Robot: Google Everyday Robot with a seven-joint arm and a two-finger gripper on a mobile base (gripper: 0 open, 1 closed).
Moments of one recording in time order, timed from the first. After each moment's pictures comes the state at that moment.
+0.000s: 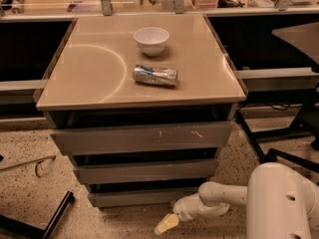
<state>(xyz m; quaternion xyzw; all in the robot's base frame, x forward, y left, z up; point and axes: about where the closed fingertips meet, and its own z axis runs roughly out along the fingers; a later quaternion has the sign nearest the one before) 0.461 -0.022 0.227 -0.39 0.82 0.39 0.17</state>
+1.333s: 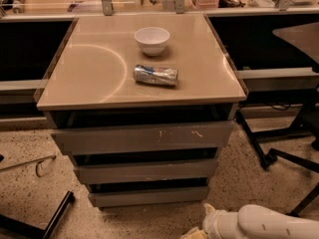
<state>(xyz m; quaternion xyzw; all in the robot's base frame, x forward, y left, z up) 0.382 -0.114 0.396 -0.35 0.87 0.25 0.26</state>
